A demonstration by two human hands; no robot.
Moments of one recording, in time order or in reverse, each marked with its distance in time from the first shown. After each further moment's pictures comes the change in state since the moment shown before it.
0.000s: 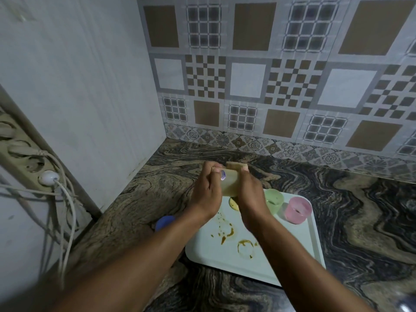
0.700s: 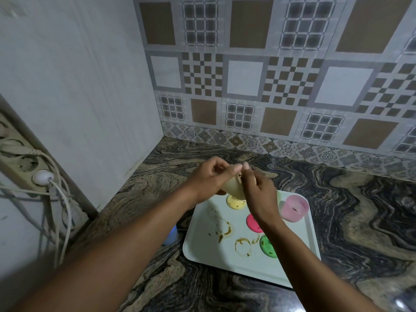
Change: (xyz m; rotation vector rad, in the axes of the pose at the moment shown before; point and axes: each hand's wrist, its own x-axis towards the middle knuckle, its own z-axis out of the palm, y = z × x) left_hand 0.024 0.021 -0.019 -0.082 -0.422 -0.186; right_hand 0.014 0.019 -0.035 -0.343 0.108 -0.307
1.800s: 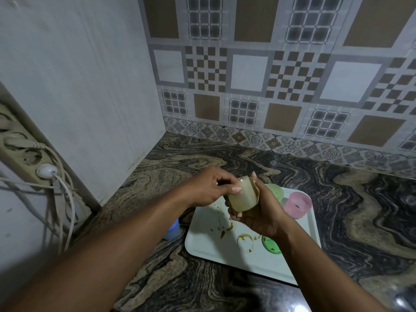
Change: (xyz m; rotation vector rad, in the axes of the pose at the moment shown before) left_hand -0.008 -0.009 -0.007 0.281 -0.236 0.144; right_hand -0.010 0.012 -0.013 0.728 -0.526 0.833
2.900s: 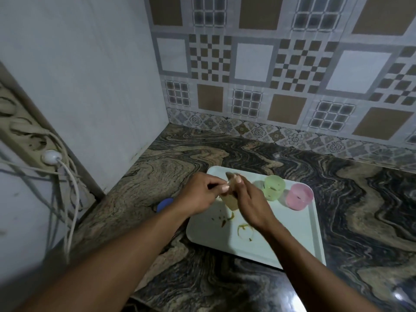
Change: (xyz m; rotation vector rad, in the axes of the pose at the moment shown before) left_hand -0.024 -0.047 0.031 0.034 0.333 -0.140; right_hand -0.012 0.029 0.018 -1.020 0.238 -0.532
